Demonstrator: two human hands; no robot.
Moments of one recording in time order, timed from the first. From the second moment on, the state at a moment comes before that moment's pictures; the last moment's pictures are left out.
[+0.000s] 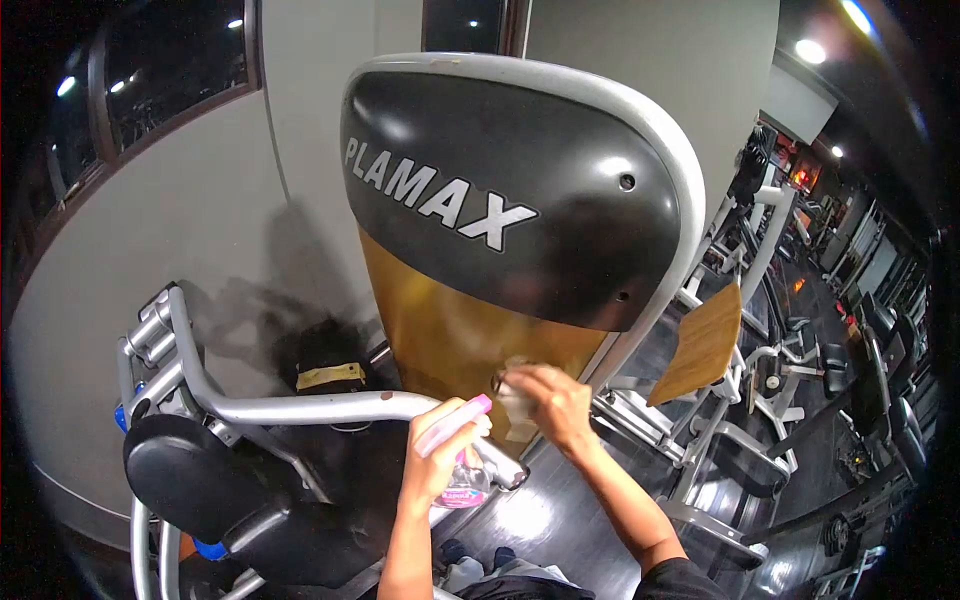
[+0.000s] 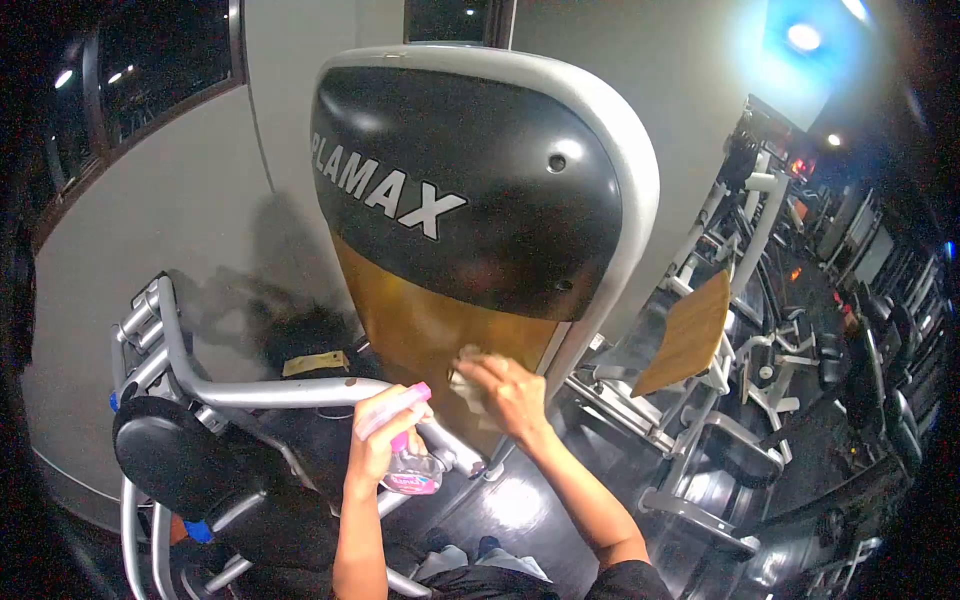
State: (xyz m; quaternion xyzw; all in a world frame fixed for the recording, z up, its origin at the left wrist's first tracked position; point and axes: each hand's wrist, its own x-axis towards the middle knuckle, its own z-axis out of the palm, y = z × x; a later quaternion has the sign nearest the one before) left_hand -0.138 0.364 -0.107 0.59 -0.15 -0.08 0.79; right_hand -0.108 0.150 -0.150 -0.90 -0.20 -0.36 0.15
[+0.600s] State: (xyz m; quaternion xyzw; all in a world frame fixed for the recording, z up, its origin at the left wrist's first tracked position) left_hand -0.144 0.343 -0.115 0.57 -0.17 -0.16 0.79; right_hand -0.133 0.114 -0.153 -0.89 -0.15 -0.39 0.16
